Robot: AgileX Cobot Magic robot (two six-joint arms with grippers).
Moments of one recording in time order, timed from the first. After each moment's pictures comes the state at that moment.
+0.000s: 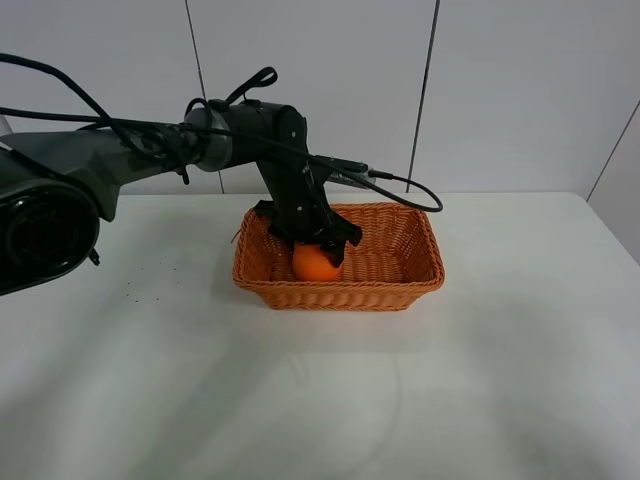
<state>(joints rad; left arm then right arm) -0.56 2.35 -1.99 -0.06 0.92 0.01 0.00 -0.01 -0.50 0.01 1.03 -0.01</state>
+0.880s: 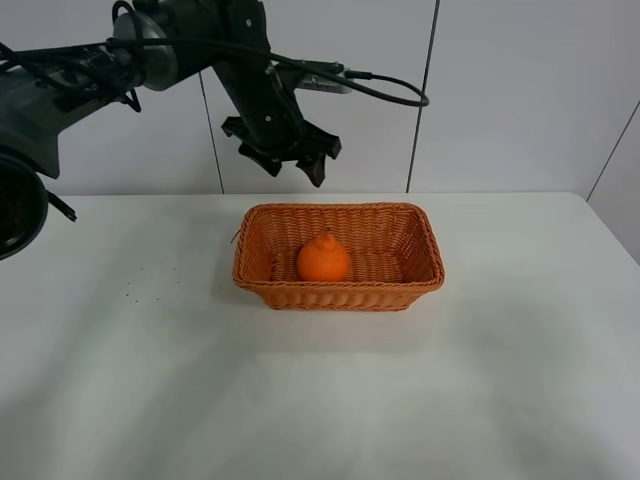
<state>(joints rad) -0.47 2.26 -2.21 0.01 1.08 0.01 0.00 -0.01 -0.50 0.01 1.03 -0.01</state>
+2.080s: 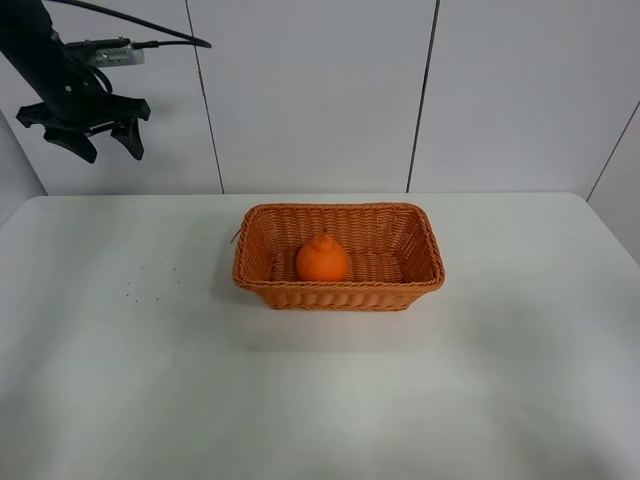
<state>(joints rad) 0.01 2.07 -2.02 0.00 1.16 0.01 0.00 -0.01 -0.50 0.01 1.03 -0.01</state>
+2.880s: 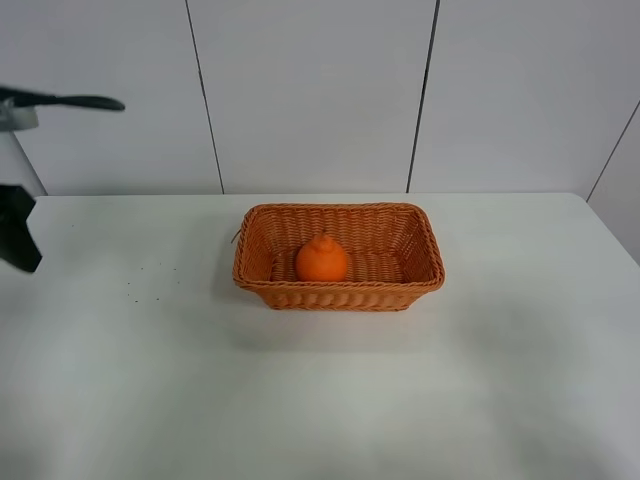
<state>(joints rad) 0.01 1.23 -1.06 0.00 1.19 0.00 0.00 -0.01 -0.50 0.01 1.03 -0.01</state>
